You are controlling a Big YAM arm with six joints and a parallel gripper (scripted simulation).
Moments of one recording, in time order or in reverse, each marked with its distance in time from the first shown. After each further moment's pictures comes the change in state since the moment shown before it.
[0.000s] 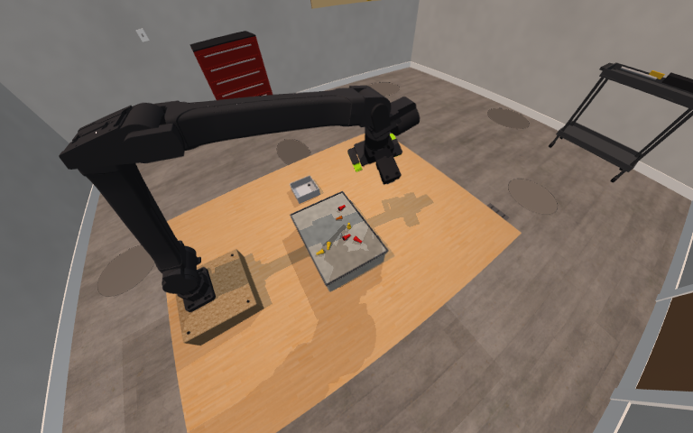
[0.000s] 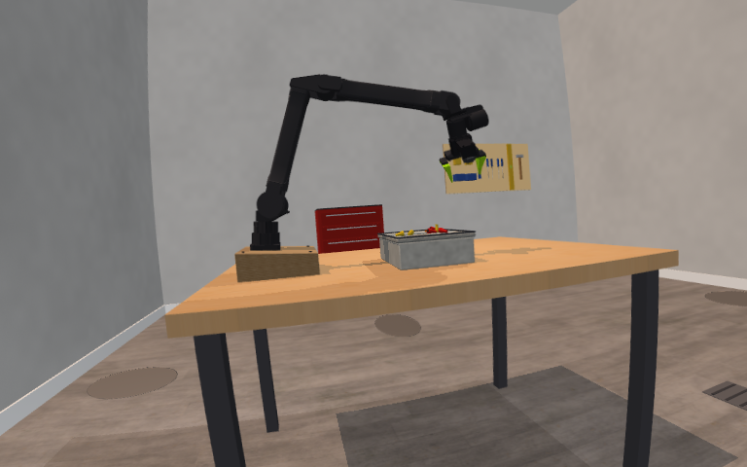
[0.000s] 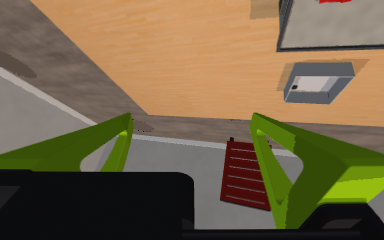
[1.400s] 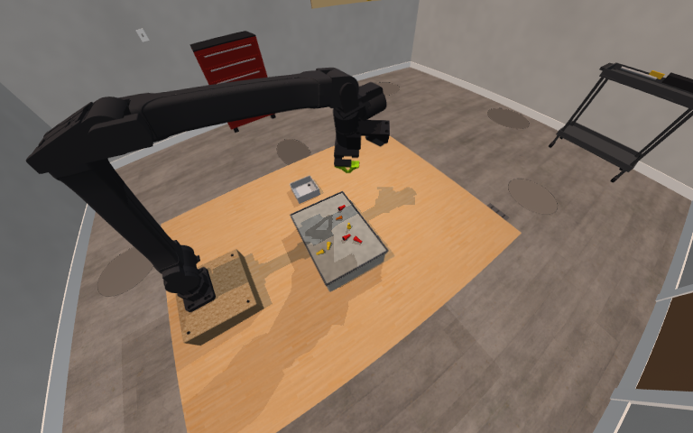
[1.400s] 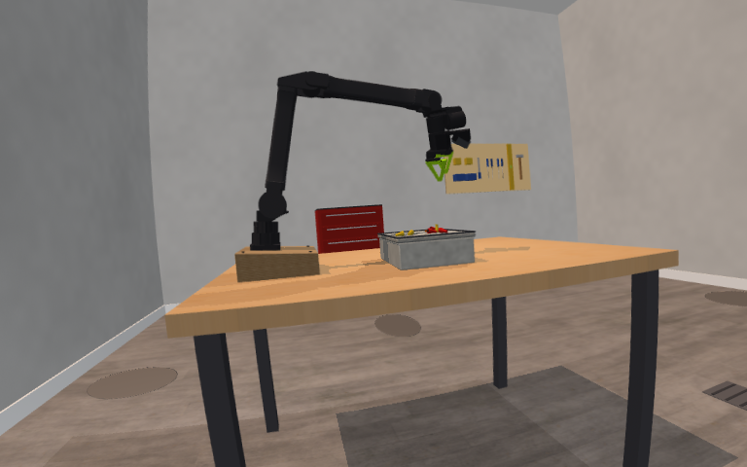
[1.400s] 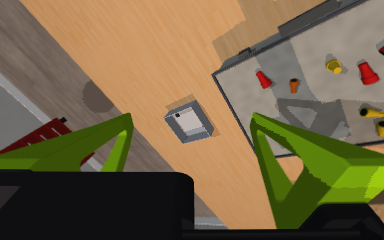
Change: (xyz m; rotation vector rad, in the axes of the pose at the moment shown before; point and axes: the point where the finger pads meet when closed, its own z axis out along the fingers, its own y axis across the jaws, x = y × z) arm 0.035 -0.069 -0.010 0.184 -0.090 -1.153
